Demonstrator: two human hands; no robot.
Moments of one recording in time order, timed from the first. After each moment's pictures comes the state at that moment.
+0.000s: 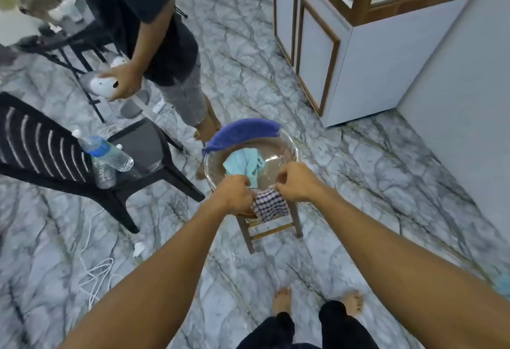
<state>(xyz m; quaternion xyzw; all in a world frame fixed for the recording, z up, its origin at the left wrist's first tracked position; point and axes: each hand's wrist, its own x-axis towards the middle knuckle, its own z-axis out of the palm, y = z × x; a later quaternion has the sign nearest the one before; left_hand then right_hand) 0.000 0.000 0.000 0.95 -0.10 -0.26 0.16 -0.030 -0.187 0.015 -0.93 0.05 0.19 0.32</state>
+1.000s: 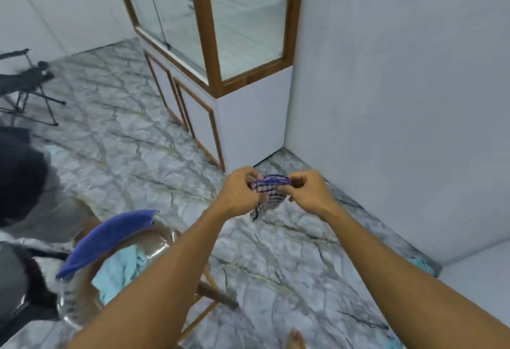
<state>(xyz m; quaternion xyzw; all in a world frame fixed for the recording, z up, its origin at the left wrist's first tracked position) 0.013 -0.329 0.097 0.83 -0.28 -0.27 0.39 -0.107 -0.482 0.090 -0.79 0.27 -0.09 0.54</state>
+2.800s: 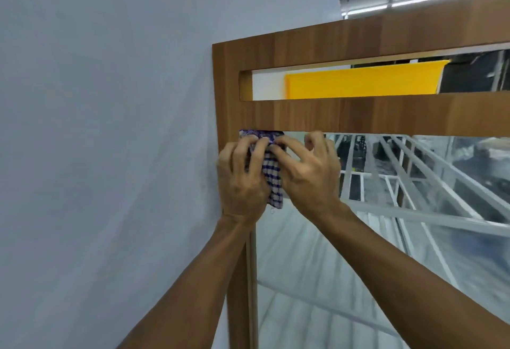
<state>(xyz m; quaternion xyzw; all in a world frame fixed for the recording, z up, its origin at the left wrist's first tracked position) -0.506 -1.229 0.405 -0.01 -0.64 0.04 0.77 -0.545 -1.095 0.437 -0.38 0.59 -0.18 -0.69</state>
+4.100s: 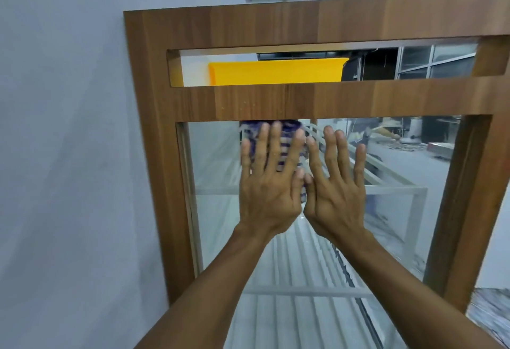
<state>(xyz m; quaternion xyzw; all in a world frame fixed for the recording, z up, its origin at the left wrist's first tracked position) -0.540 -1.121 0.387 -0.17 -0.74 -0.06 0.65 -0.555 -0.981 0.377 -0.18 0.73 -0.06 -0.65</state>
